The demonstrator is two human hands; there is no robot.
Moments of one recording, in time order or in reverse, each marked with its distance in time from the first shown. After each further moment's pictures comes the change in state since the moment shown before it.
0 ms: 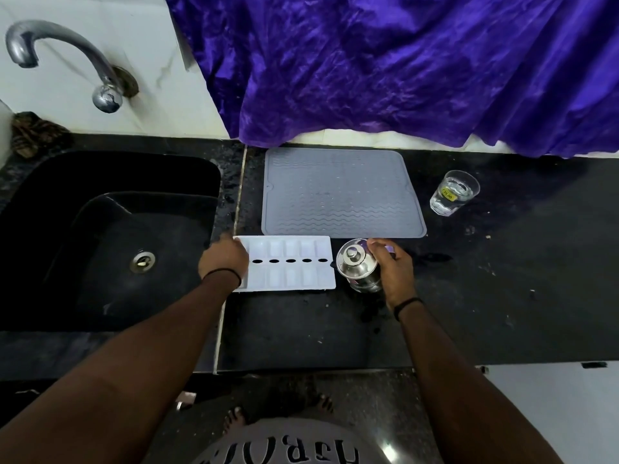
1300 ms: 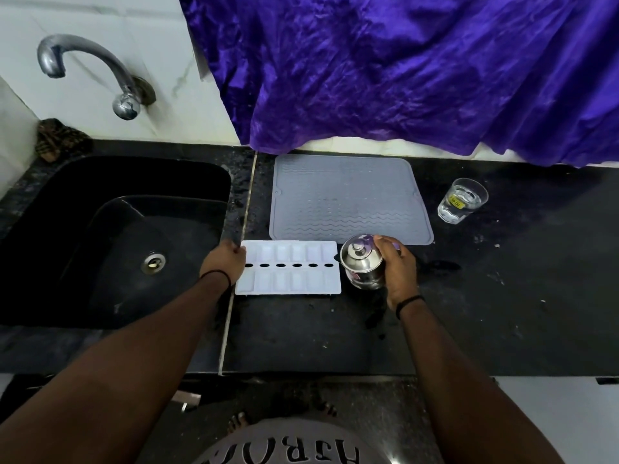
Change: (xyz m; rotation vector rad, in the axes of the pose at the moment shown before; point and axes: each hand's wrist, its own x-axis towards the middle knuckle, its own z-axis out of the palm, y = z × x) left_hand 0.012 -0.023 -0.006 -0.207 -0.138 -0.008; right_hand 0.004 -0.014 0.014 0.157 0.022 0.052
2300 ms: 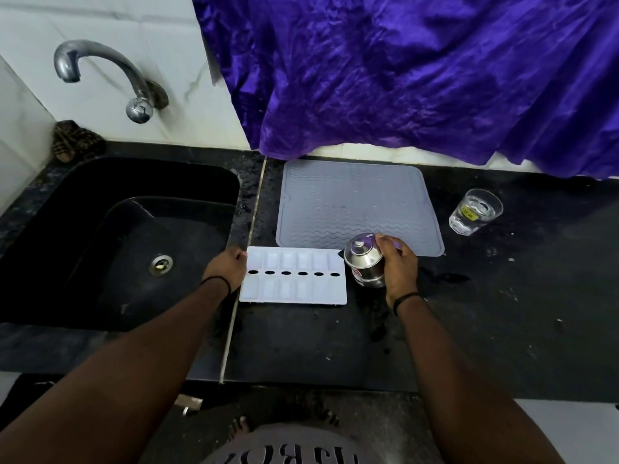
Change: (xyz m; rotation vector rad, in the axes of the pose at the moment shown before) left_hand 0.011 -0.009 0.003 0.051 0.000 0.054; right_hand 0.026 0.002 0.018 -0.023 0.066 0.006
